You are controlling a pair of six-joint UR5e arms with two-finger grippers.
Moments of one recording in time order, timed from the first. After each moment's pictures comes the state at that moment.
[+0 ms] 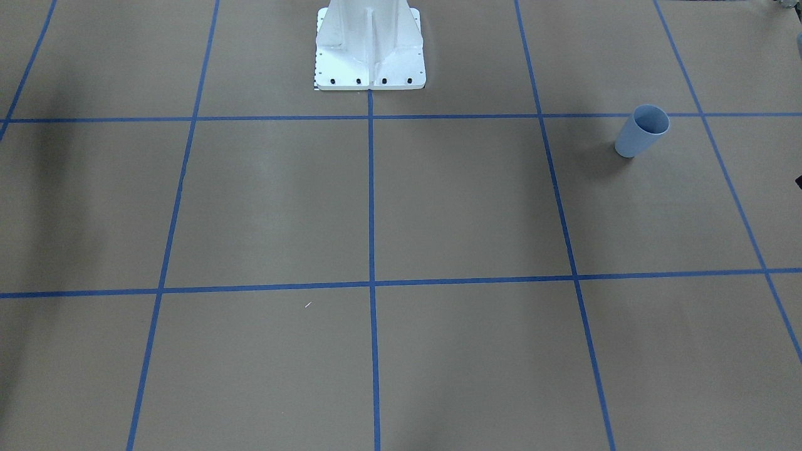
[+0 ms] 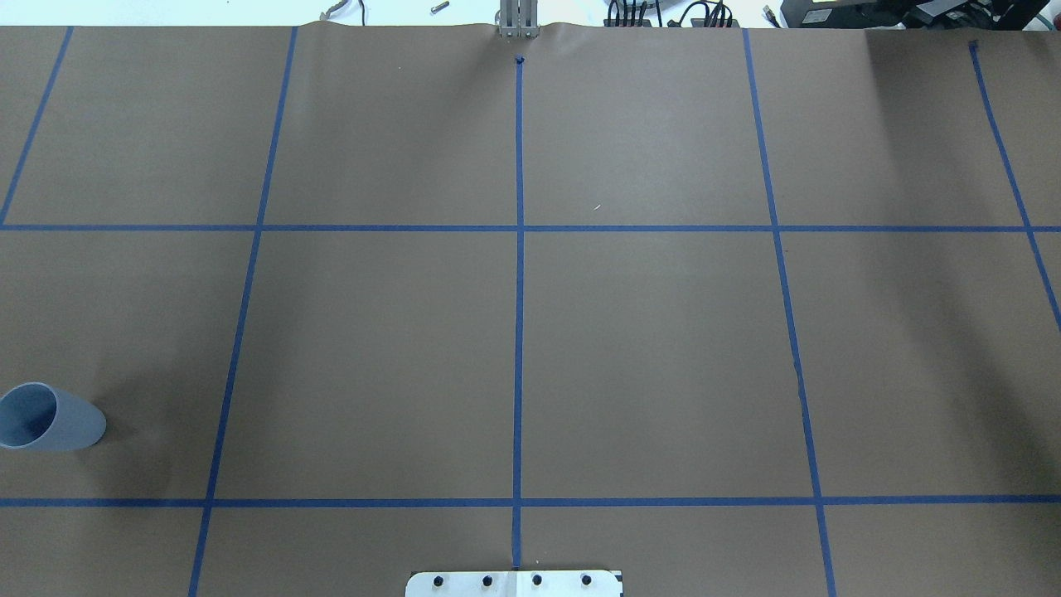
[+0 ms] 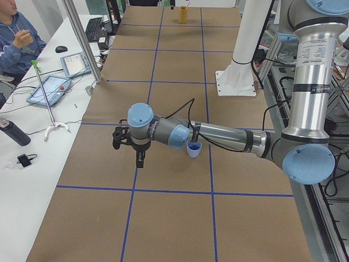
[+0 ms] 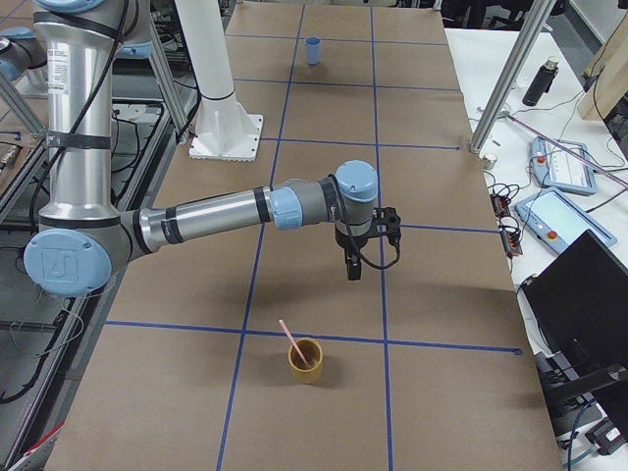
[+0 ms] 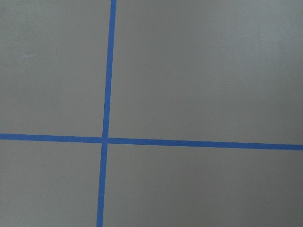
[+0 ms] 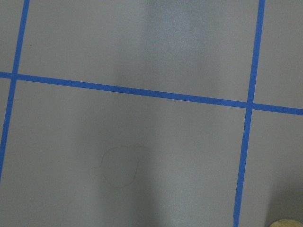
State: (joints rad) left arm -1.47 -1.59 -1.70 -1.77 -2.39 -0.36; right arm 1.40 -1.64 1.88 -1.57 2.36 0.17
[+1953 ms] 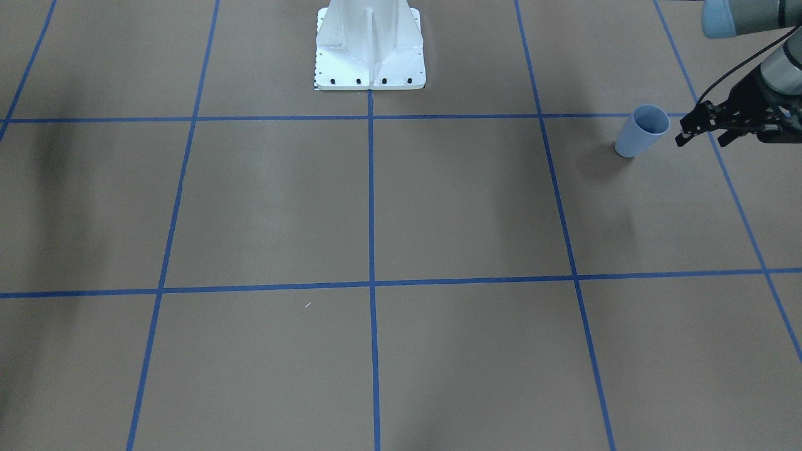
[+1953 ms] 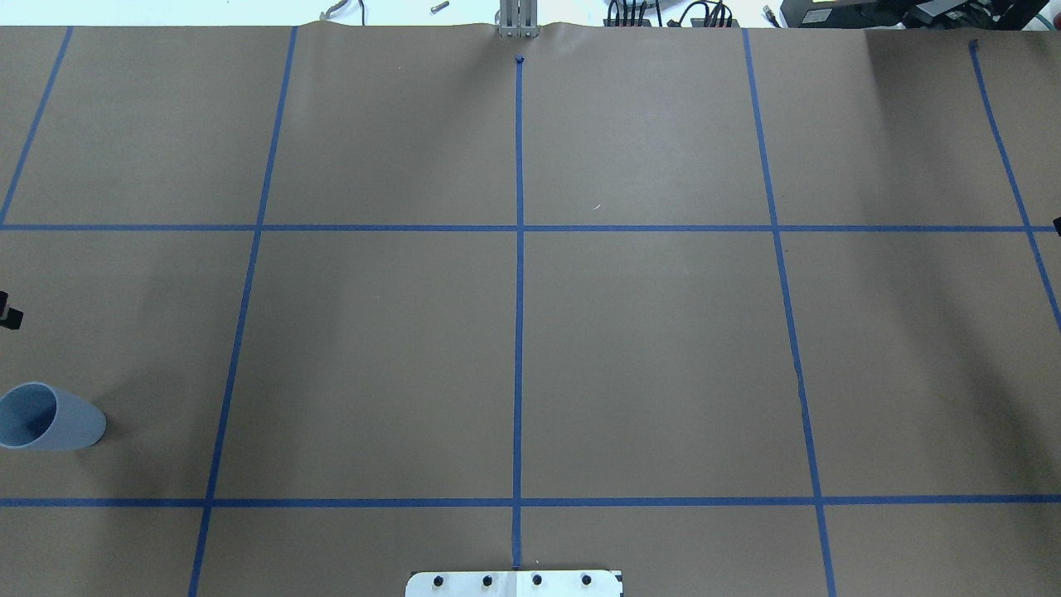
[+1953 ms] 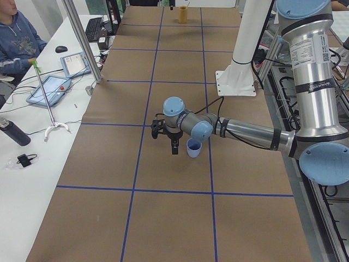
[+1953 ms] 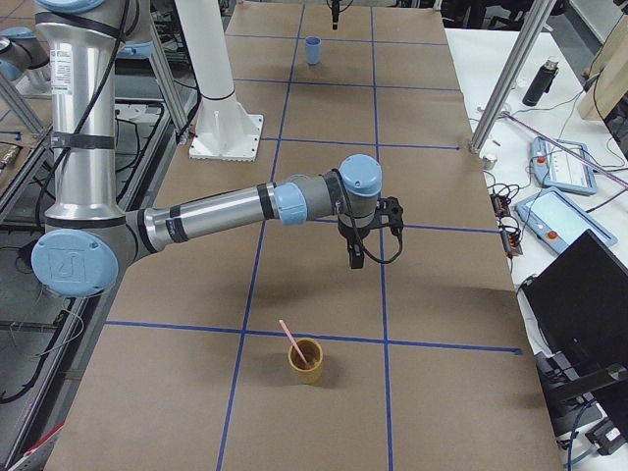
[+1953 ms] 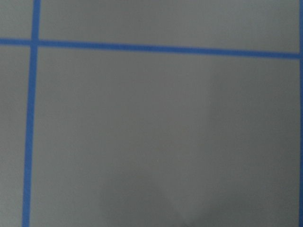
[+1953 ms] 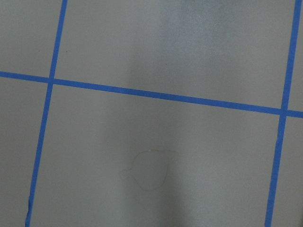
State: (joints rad) left arm -1.09 -1.34 -1.94 -1.94 -2.32 -0.70; right arm 1.39 -1.61 1.89 -1.57 2.43 0.18
